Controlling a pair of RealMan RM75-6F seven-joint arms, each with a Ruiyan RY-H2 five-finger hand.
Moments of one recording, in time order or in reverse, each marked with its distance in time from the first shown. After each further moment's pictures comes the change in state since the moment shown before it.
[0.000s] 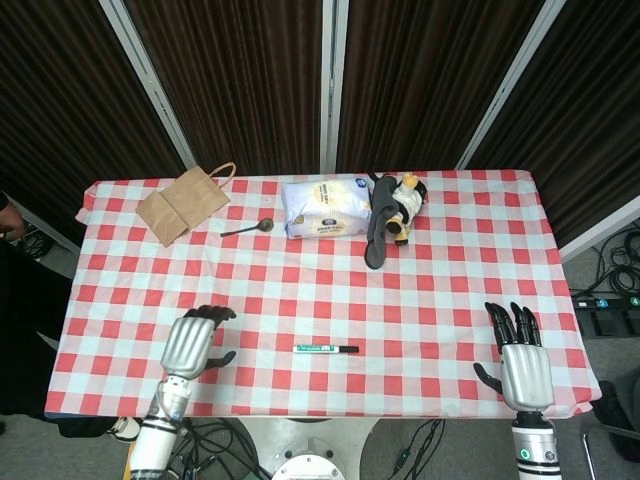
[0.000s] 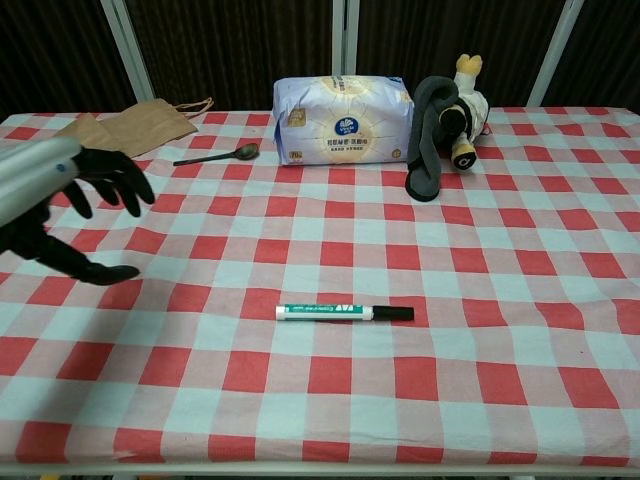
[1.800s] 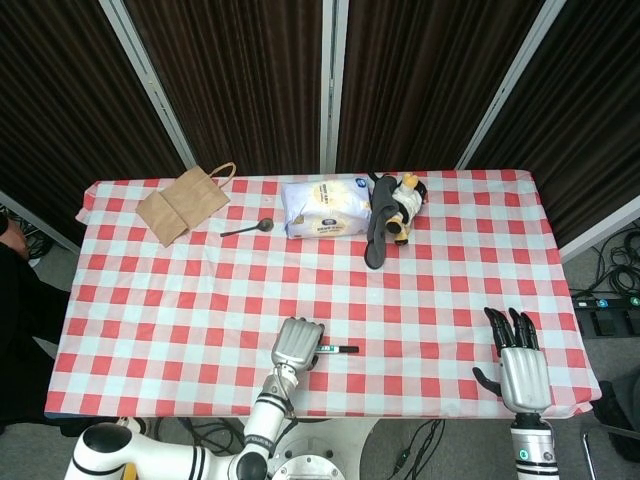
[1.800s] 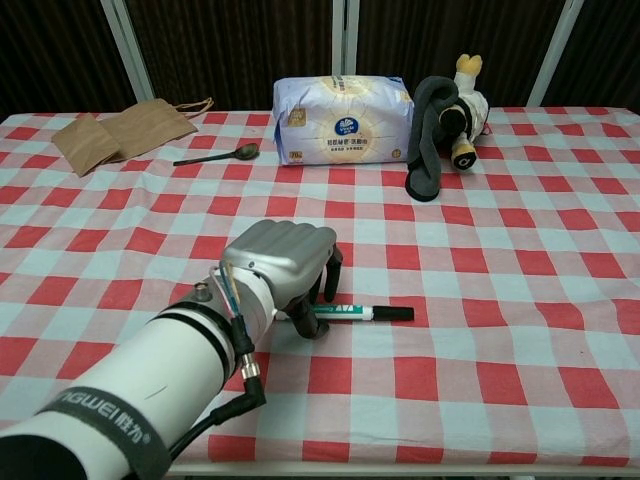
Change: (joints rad) left arm -0.480 -0.476 -0.112 0.360 -0.531 -0.031 0.387; right arm 0.005 -0.027 -0.022 0.062 0.027 -0.002 0.050
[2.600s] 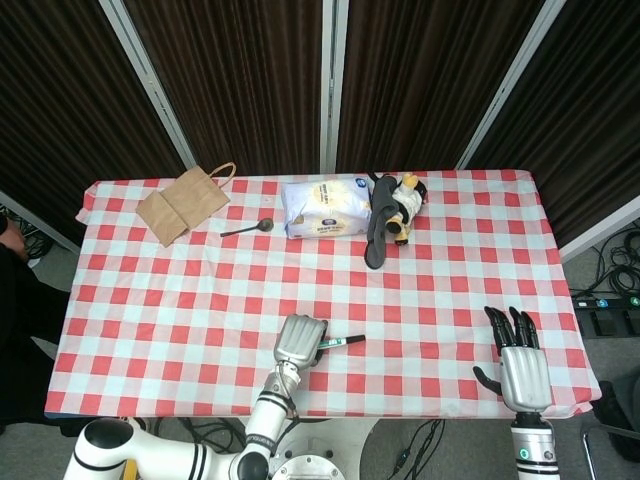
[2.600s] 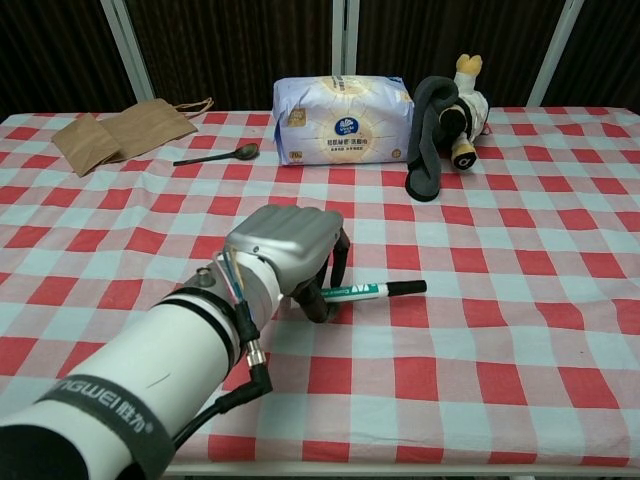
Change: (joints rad) left arm -0.035 0.016 -0.011 -0.034 0.014 0.027 -0.034; right arm 0.005 0.006 0.002 -0.008 0.000 0.002 -0.007
